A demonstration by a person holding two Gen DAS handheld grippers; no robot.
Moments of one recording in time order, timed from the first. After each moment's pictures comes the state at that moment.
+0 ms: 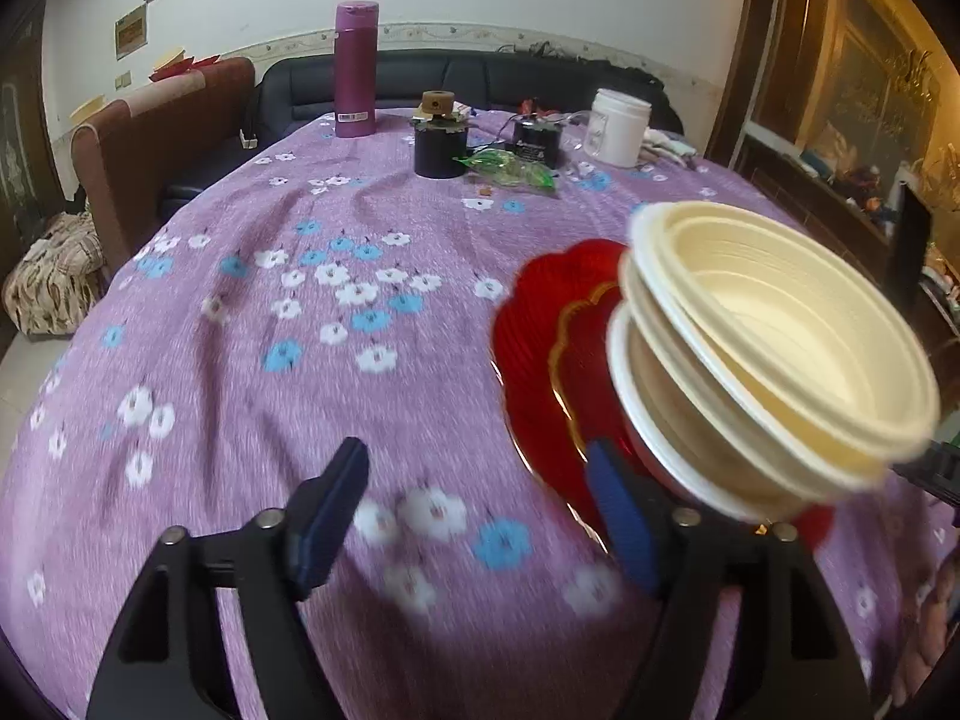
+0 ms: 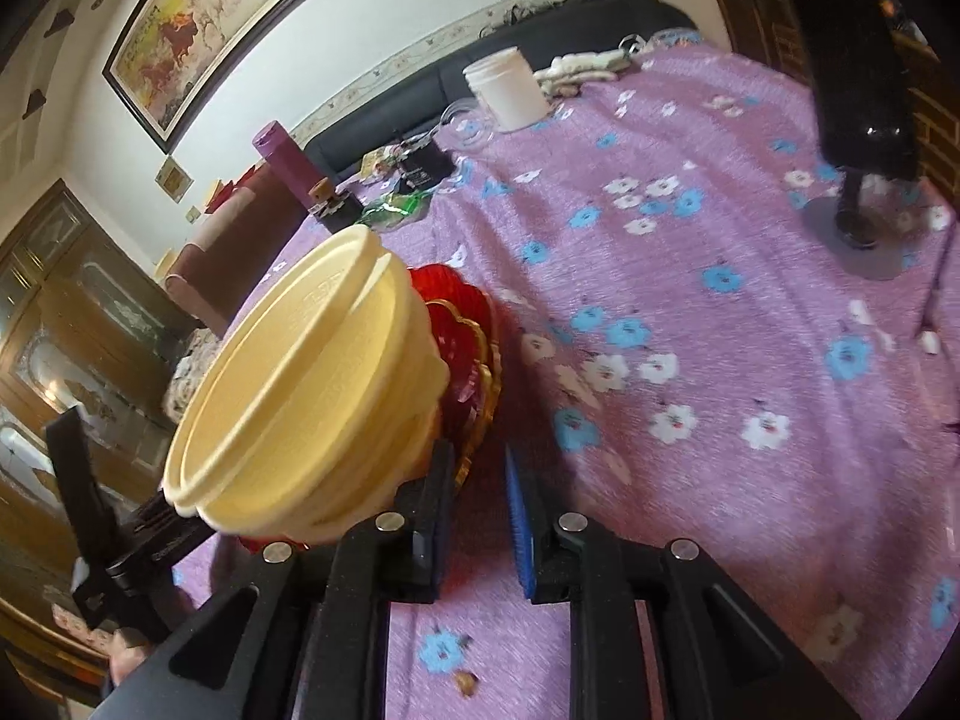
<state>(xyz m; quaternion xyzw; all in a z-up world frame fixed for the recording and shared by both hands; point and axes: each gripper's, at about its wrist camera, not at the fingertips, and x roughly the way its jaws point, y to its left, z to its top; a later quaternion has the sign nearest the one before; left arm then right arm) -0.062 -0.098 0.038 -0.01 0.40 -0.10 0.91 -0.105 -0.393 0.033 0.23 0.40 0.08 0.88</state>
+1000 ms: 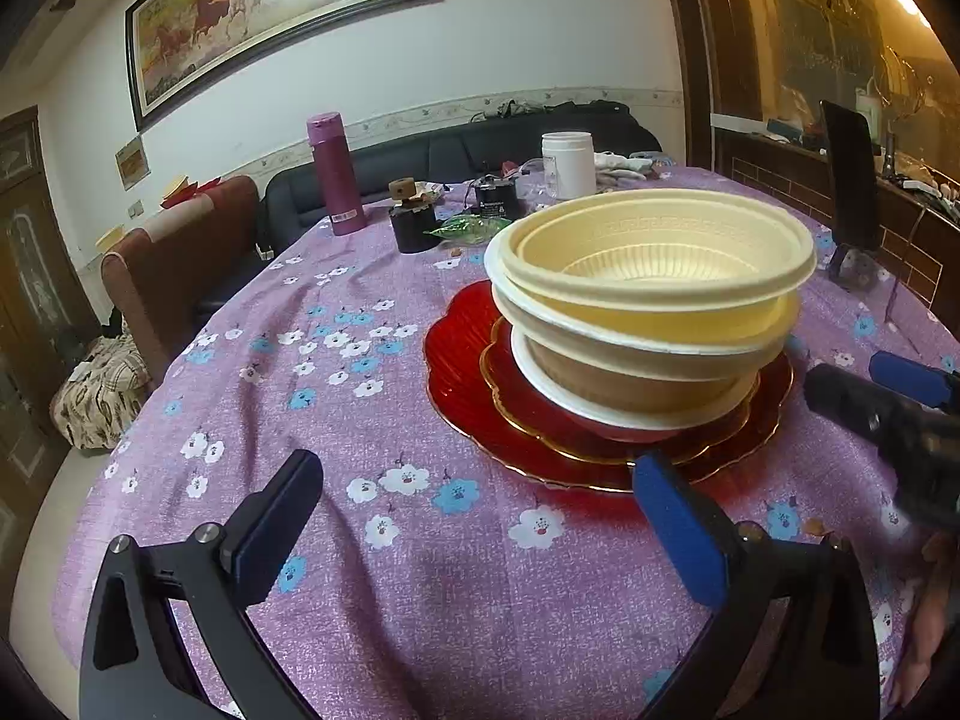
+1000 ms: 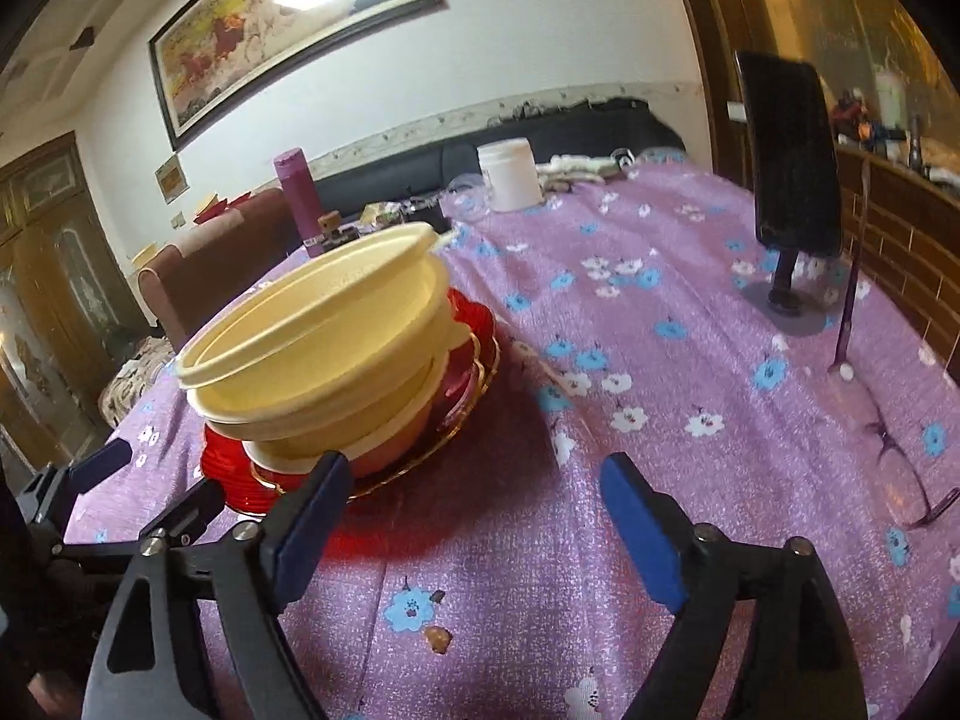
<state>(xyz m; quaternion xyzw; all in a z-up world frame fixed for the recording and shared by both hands) -0.128 -0.143 0.045 0.11 0.30 -0.08 0.94 -0.168 -0.355 0.035 0.12 0.30 0.02 0.95</state>
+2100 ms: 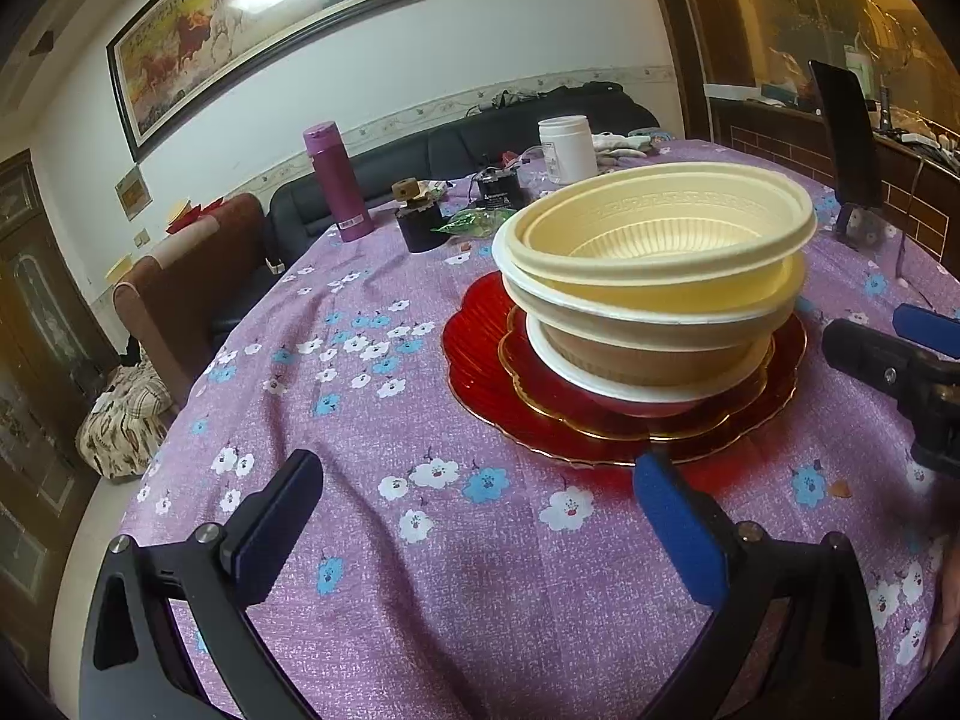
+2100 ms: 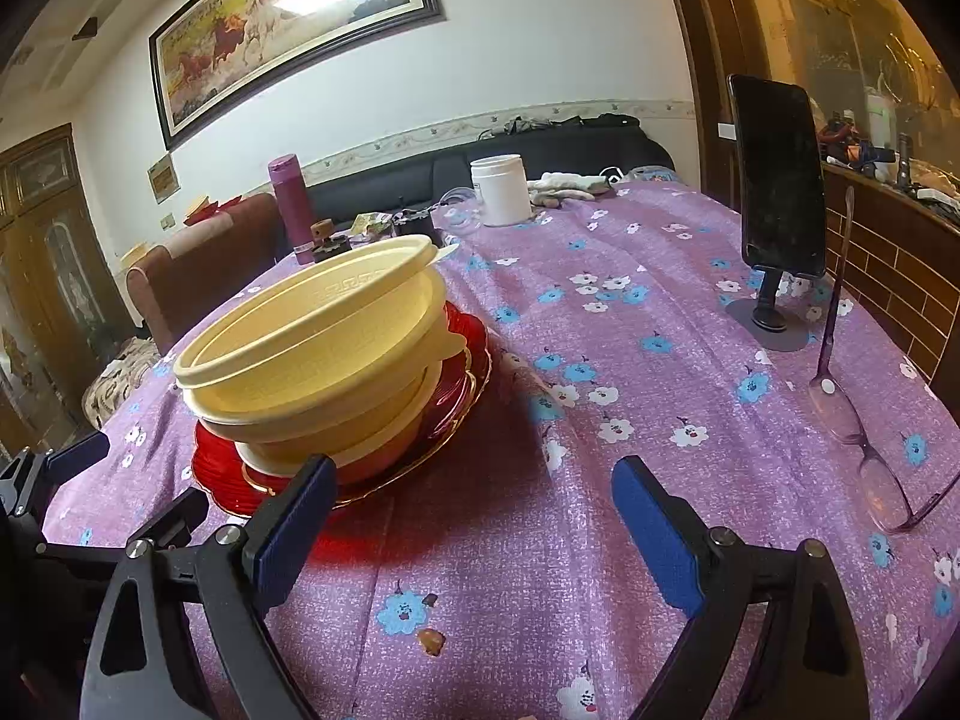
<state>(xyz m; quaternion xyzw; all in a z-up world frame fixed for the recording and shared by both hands) -0.130 -0.143 0.045 0.16 0.30 -0.06 0.94 -0.174 -0.352 0.040 0.11 0.29 -0.01 0.95</state>
